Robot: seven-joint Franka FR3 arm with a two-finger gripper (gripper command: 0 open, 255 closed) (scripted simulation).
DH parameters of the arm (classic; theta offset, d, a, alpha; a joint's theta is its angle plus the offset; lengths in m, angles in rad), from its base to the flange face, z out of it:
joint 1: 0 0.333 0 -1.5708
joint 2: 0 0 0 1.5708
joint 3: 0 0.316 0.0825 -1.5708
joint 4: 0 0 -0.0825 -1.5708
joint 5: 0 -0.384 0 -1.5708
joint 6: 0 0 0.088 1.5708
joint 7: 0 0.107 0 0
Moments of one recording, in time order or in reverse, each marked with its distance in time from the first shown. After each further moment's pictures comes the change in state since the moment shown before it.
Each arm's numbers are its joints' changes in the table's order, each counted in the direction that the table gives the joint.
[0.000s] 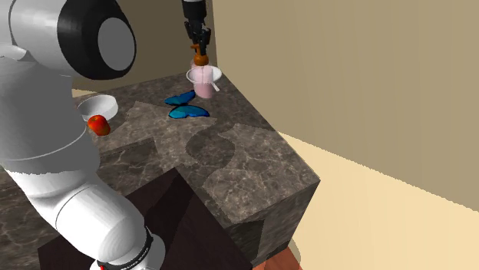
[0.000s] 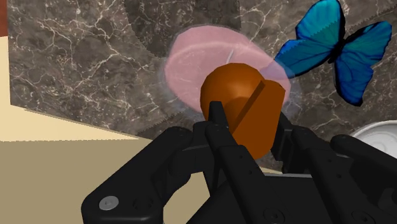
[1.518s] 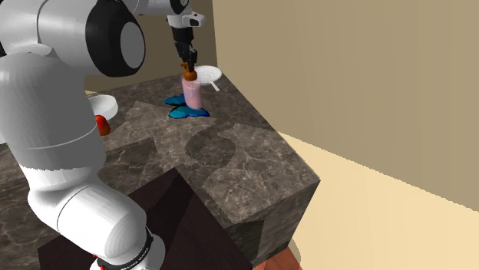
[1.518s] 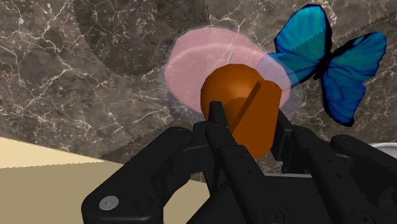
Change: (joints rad) arm 0.084 0.096 0.044 0.107 0.039 0.195 0.143
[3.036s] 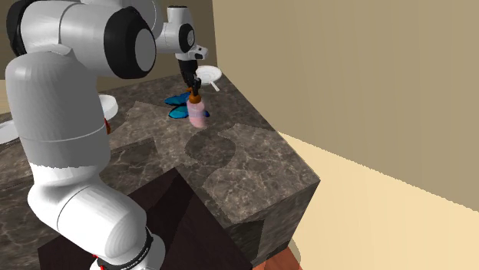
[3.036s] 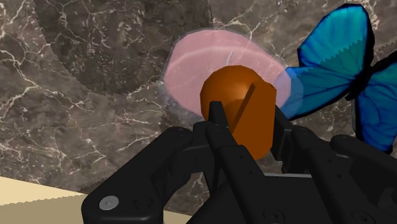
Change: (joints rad) arm 0.004 0.078 -0.012 0.205 0.034 0.278 0.025
